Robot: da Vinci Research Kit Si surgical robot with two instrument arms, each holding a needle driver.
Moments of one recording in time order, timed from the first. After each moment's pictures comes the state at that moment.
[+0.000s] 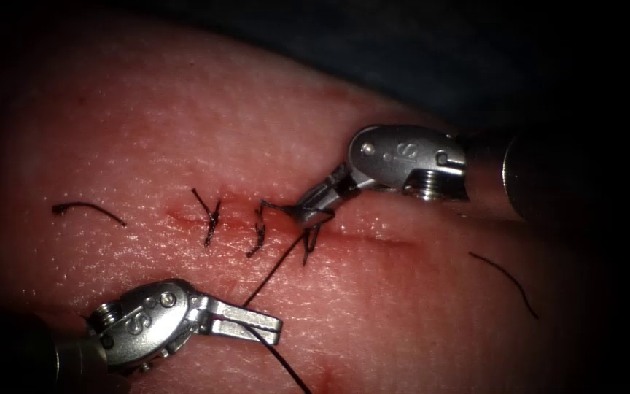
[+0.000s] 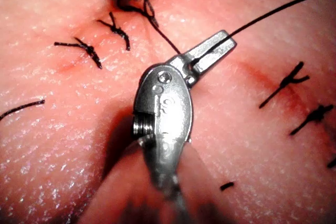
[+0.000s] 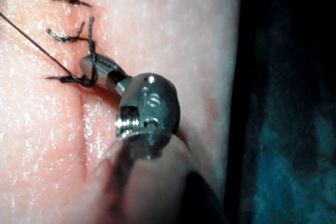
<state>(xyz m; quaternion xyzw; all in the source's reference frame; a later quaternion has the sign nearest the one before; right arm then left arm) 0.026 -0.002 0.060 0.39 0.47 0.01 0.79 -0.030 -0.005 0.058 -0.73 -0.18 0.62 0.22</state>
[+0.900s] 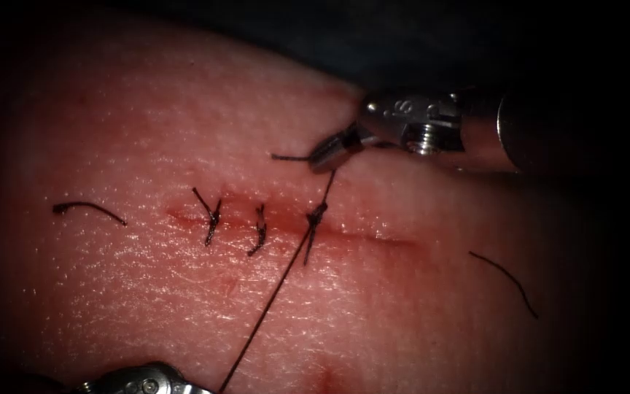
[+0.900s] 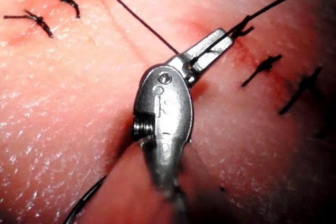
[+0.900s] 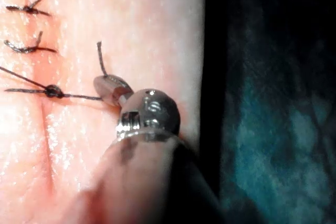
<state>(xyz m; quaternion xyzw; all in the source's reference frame) 0.026 0.002 0.062 0.30 0.43 0.12 0.84 -0.030 -0.011 0.055 -0.72 -0.20 0.63 0.21</state>
